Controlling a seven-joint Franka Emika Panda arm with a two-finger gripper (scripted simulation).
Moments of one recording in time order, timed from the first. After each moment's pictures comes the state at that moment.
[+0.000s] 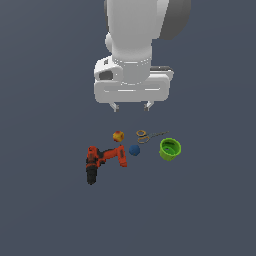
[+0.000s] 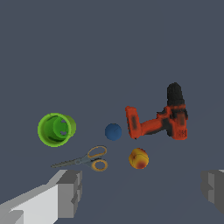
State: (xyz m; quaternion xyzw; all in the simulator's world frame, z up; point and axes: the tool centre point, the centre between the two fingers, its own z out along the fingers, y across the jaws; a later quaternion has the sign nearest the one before) arm 0.000 0.012 0.324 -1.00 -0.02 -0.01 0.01
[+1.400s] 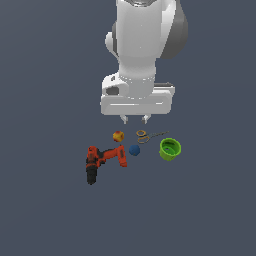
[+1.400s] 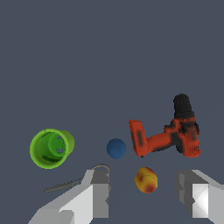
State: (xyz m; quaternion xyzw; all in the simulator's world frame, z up) arm 0.020 0.023 0.288 -1.00 -0.01 -0.05 0.01
